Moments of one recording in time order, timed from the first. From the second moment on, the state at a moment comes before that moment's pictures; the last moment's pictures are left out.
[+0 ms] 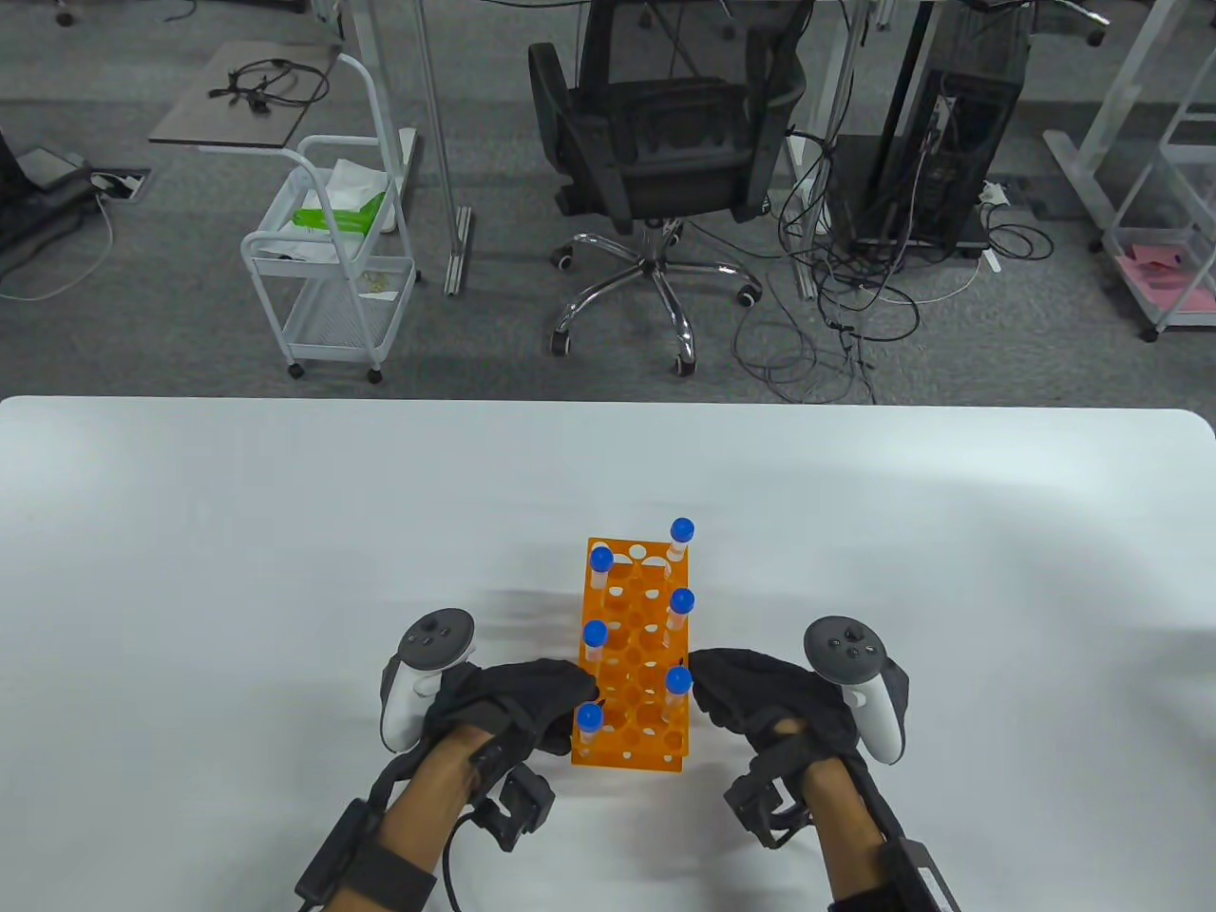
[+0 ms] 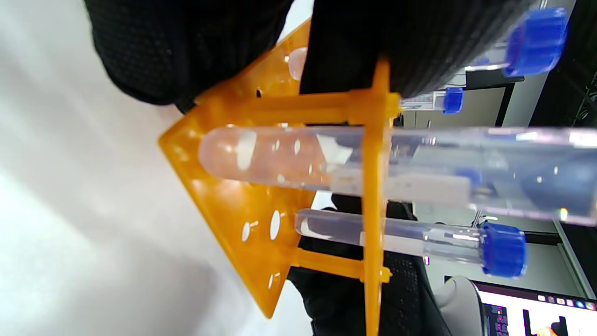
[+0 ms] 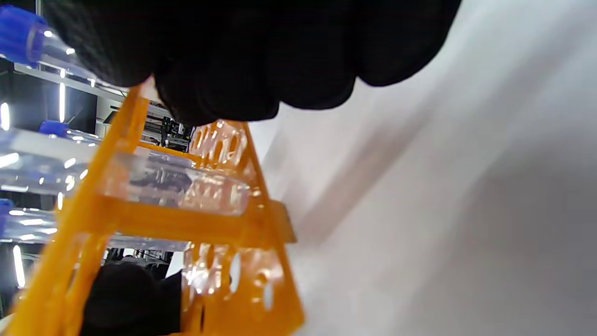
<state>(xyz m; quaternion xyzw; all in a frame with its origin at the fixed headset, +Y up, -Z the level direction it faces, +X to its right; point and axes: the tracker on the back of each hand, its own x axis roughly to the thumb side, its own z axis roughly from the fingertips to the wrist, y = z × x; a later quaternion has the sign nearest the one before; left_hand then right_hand) -0.138 -0.759 -0.328 -0.28 -0.04 0.63 0.72 0.174 -0.746 -0.334 -0.02 0.22 0.82 0.52</state>
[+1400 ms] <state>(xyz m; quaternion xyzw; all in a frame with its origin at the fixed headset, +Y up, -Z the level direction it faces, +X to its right) -0.126 -0.783 -0.342 -0.28 0.00 0.56 0.78 0.176 -0.767 -0.345 -0.07 0.24 0.83 0.49</state>
